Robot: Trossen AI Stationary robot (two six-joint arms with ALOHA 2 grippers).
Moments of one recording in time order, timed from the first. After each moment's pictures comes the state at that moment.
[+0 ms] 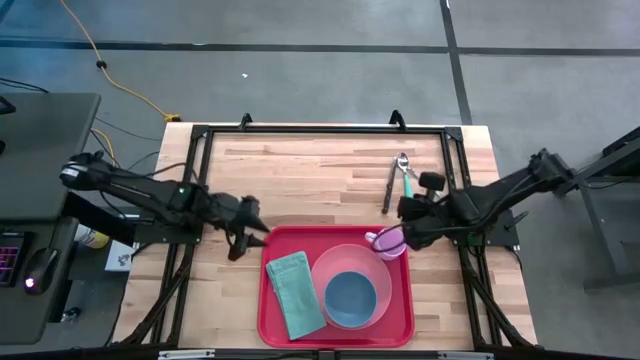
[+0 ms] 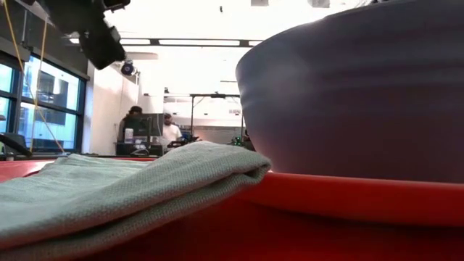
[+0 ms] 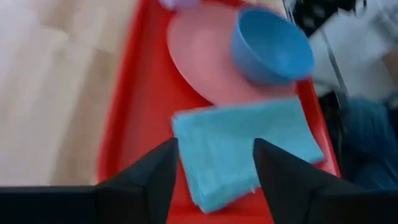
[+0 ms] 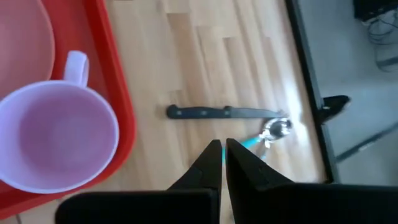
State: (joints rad) left arm -0.24 0.91 0.65 -0.37 0.02 -0.41; right arm 0.41 1.26 1.15 -1.34 0.62 0.57
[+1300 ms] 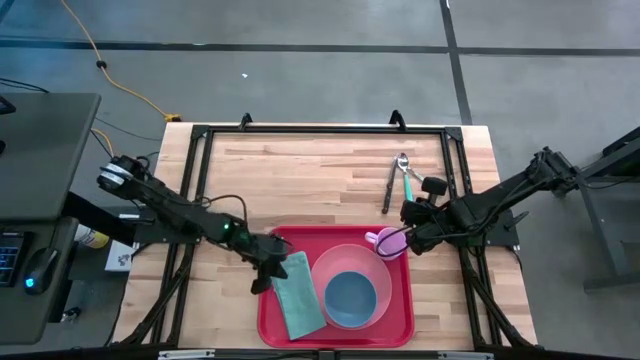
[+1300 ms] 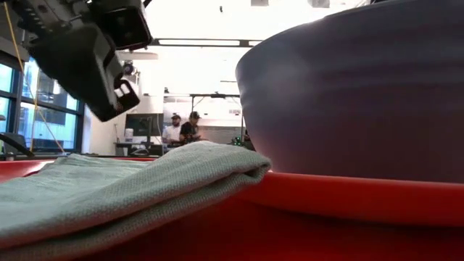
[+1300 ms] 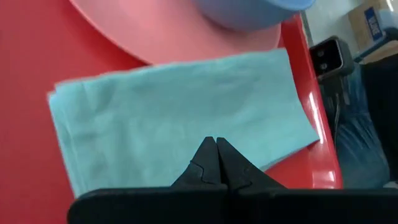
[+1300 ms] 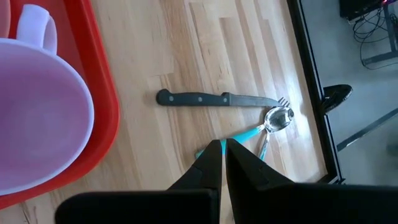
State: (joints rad) left arm -0.40 1.45 0.65 0.08 0.12 -0.53; right arm 0.43 1.22 0.95 -1.24 0.67 0.61
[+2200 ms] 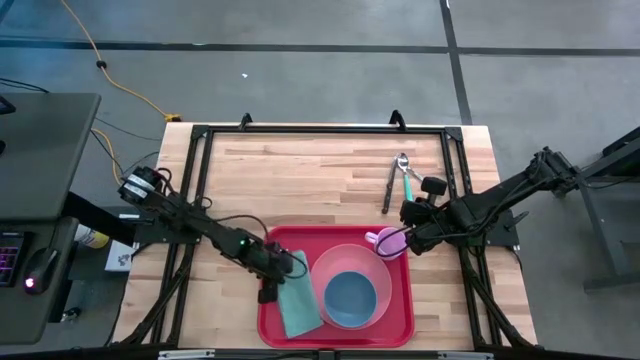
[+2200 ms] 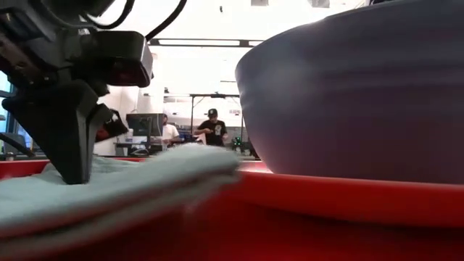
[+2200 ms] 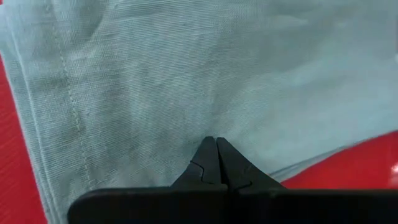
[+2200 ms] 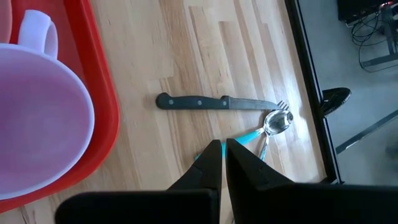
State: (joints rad) left arm -0.45 1.67 0.81 -0.18 0.04 -0.57; right arm 0.43 1.22 0.95 -1.23 0.68 0.60
